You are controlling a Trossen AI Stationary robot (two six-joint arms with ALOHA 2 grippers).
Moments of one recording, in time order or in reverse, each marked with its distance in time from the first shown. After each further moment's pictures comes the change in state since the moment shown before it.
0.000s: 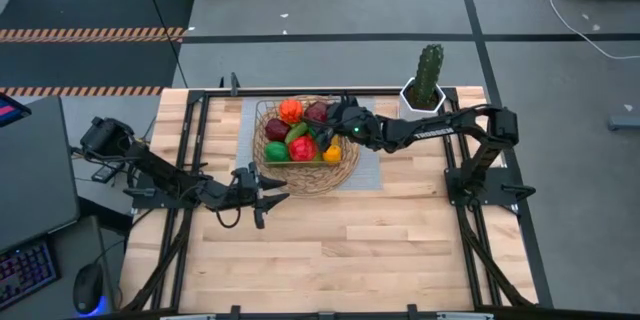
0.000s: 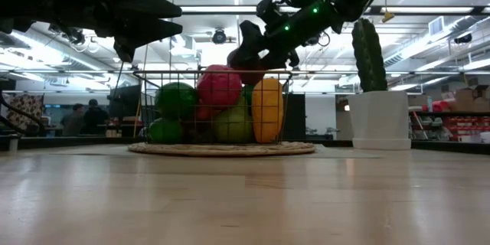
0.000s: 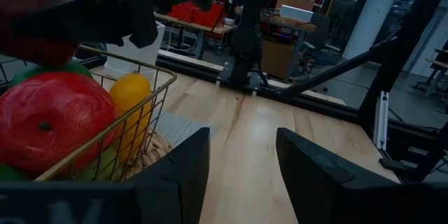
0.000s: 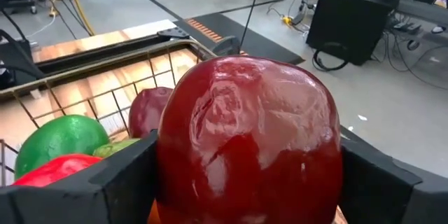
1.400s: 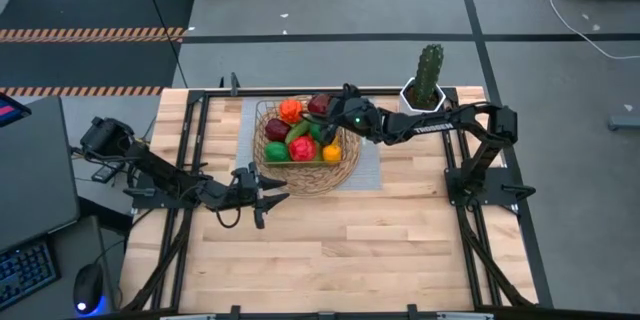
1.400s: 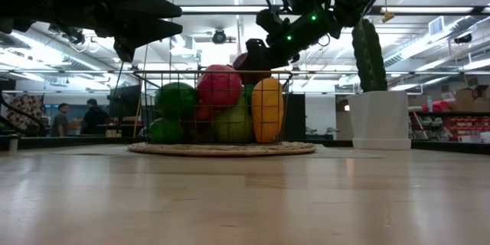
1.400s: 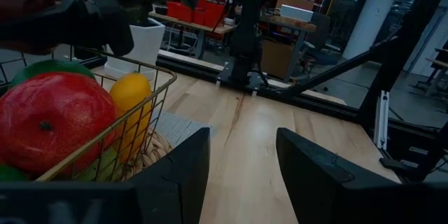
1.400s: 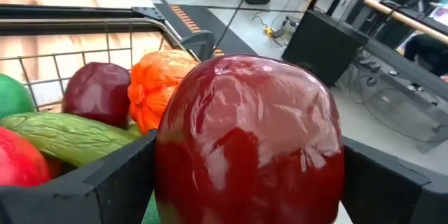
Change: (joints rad) left arm 0.000 0.000 0.000 0.000 0.000 0.003; right arm -0.065 0.002 -0.001 0.007 -0.007 -0.270
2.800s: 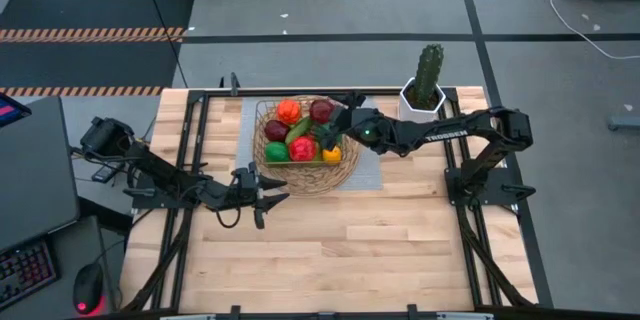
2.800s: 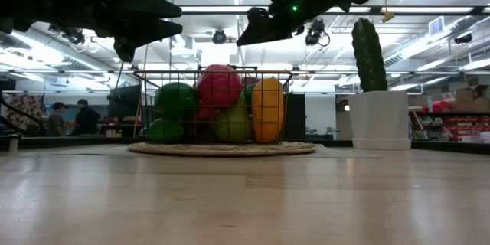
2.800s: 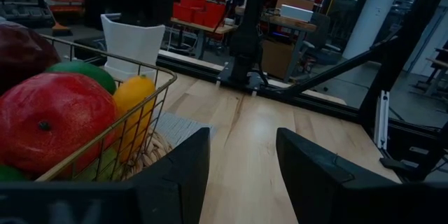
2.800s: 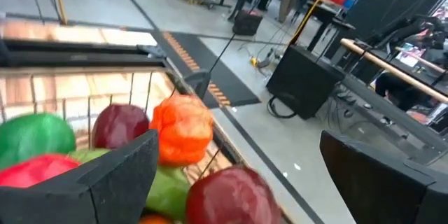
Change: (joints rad) left arm 0.000 0.000 0.000 0.000 0.000 0.000; right arm 0.126 -0.100 0.000 0.003 0.161 -0.081
